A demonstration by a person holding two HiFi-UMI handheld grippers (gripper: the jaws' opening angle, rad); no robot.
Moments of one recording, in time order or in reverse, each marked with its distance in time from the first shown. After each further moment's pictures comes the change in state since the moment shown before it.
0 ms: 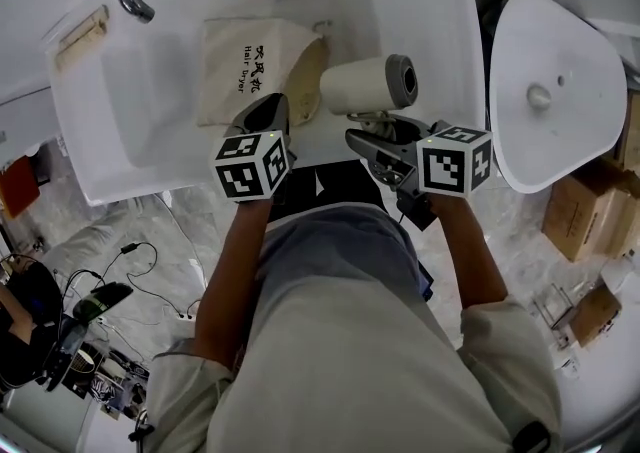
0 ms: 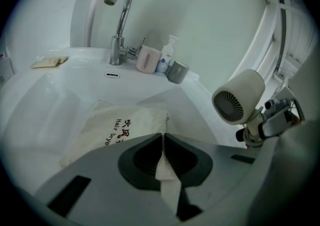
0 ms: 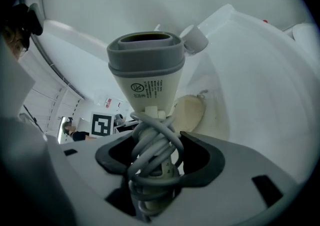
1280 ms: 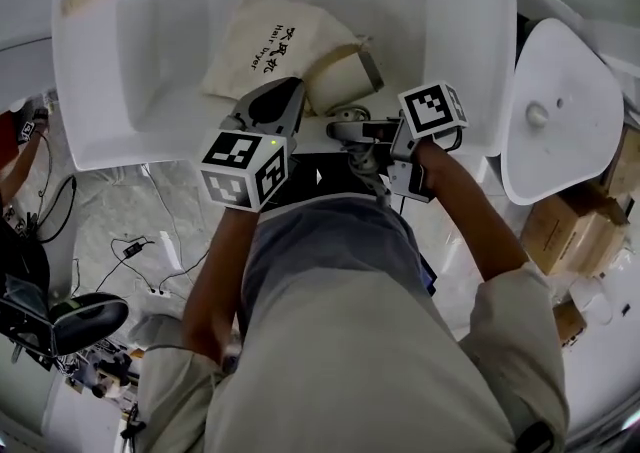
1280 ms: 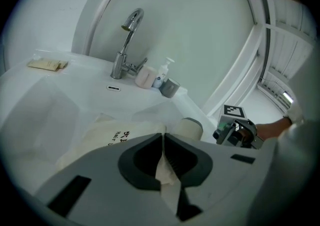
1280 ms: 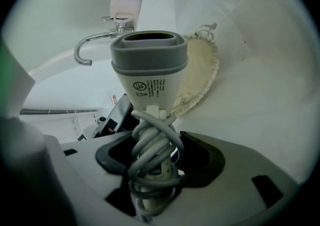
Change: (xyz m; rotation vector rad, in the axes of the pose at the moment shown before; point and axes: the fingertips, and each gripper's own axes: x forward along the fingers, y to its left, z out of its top) left arm -0.053 0.015 0.024 -0.003 -0.125 -0.169; right arm 0.100 0.031 -0.051 0.497 0.414 0.214
